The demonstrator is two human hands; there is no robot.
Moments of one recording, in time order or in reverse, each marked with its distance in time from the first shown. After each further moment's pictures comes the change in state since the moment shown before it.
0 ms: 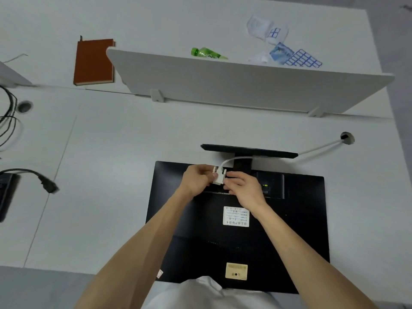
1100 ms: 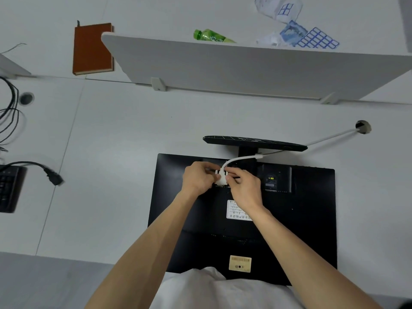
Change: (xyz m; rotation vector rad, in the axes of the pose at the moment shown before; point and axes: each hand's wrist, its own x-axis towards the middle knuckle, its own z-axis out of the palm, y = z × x) left_hand -0.006 -0.003 0.009 0.287 0.086 -0.032; right_hand 0.006 0.025 0.021 -0.282 0.145 -0.204
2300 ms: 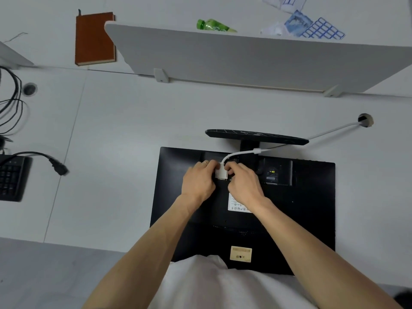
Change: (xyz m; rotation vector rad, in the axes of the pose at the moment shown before) left_hand -0.030 -0.017 0.006 0.591 0.118 0.351; right_hand -0.009 -0.016 -0.007 -0.418 -0.247 -0.057
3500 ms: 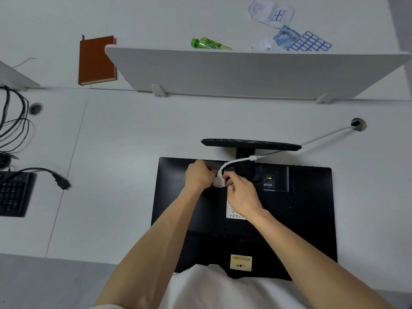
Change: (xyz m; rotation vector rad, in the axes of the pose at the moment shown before) left_hand 0.039 0.017 -0.020 -0.339 -0.131 -0.432; right_hand -0.008 0.009 0.007 0.100 0.040 -0.035
